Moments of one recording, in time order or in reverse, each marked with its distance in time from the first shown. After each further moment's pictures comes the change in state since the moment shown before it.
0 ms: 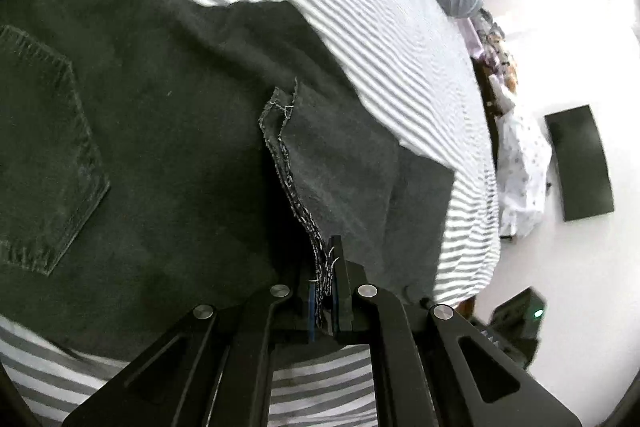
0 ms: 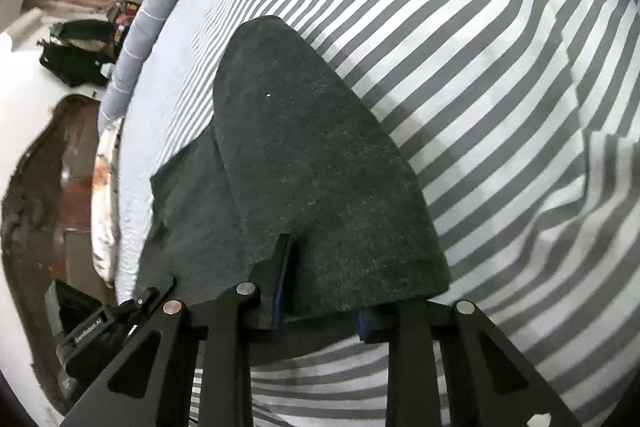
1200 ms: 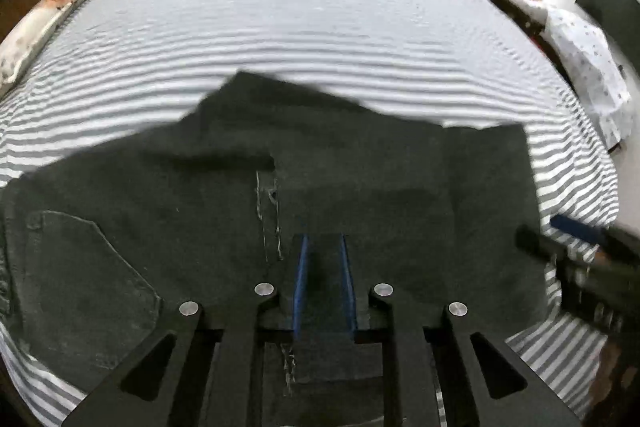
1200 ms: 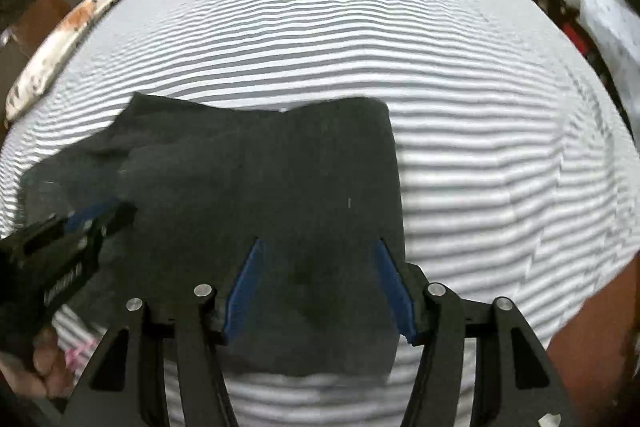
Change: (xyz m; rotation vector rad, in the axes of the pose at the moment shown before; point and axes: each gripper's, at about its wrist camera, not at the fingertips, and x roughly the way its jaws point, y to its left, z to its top) left arm 0.031 -0.052 -0.001 0.464 -0.120 0.448; right arm 0.003 0.091 0.023 -0.689 -0.059 -0.403
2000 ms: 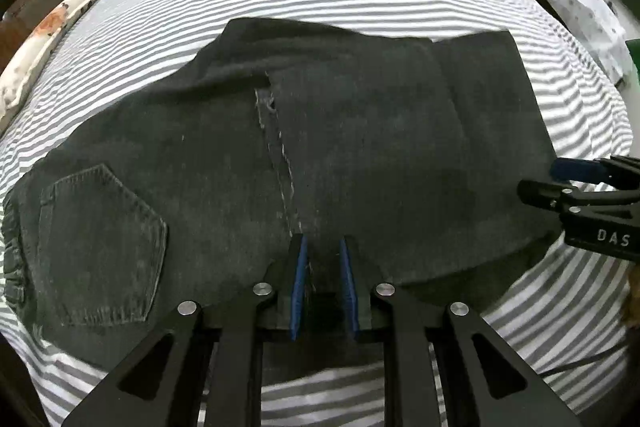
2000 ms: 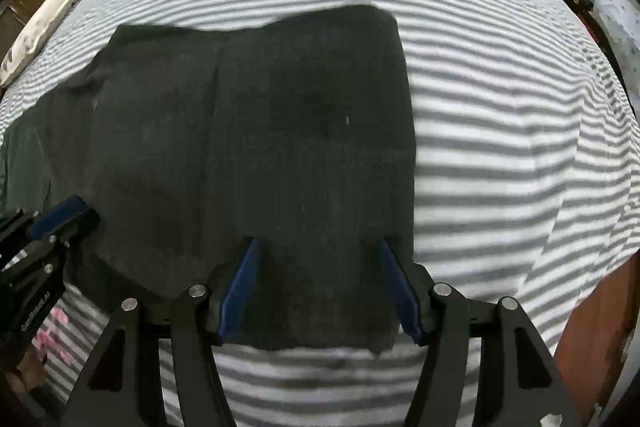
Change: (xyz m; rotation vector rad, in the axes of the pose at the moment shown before) left arm -0.005 -0.013 -0.054 0.159 0.037 0.067; right arm 0.020 0.009 -0.044 -0.025 0.122 -0.012
